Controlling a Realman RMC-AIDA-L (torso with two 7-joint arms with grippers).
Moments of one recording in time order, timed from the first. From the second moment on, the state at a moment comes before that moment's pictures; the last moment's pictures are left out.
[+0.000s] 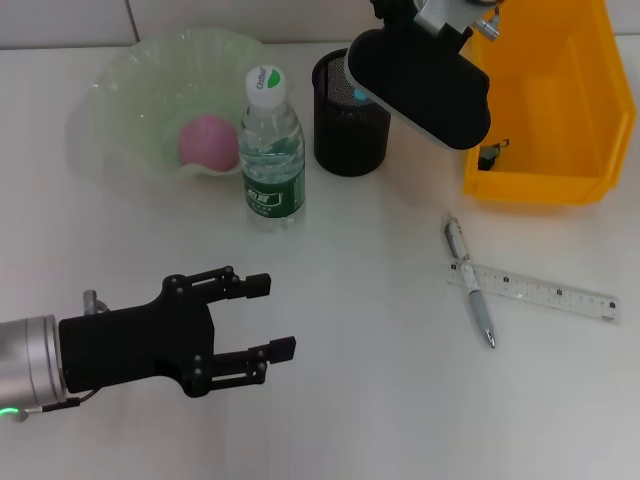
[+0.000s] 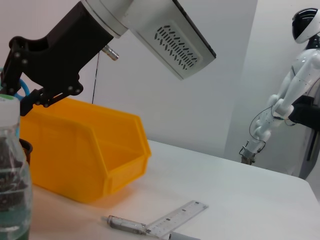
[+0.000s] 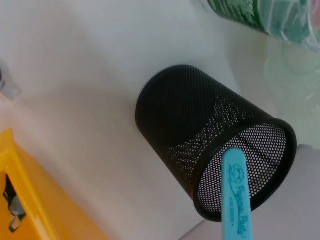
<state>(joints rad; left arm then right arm) -0.22 -2.07 1.19 0.72 1.58 1.57 -1.14 1.08 2.04 -1.81 -1.01 -2.92 -1.09 1.41</state>
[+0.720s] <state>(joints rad) -0.23 -2.07 1.19 0.72 1.58 1.57 -1.14 1.14 2.05 -1.84 -0.92 -2.92 -1.04 1.41</state>
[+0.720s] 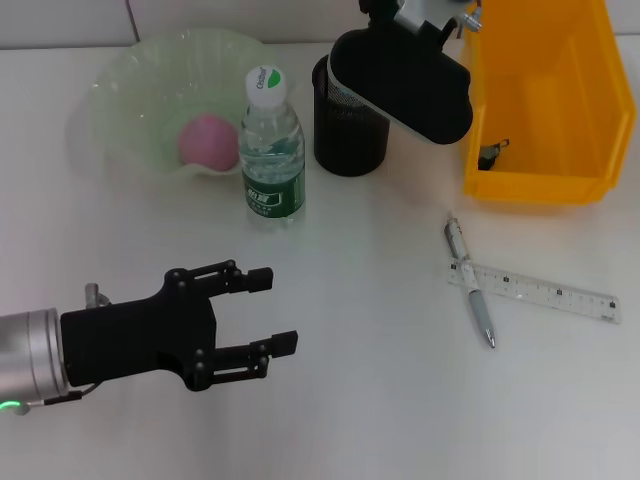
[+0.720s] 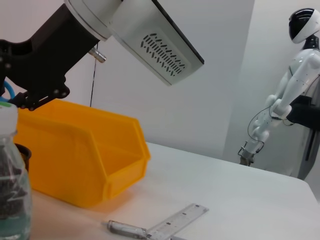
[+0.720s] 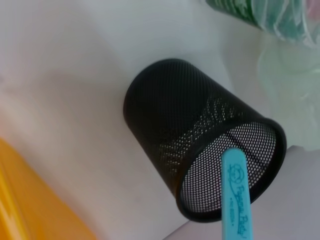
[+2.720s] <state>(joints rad) -0.22 -2.07 1.17 0.72 1.58 1.58 -1.15 1.10 2.07 -1.42 -1.24 -2.74 -1.28 1.57</state>
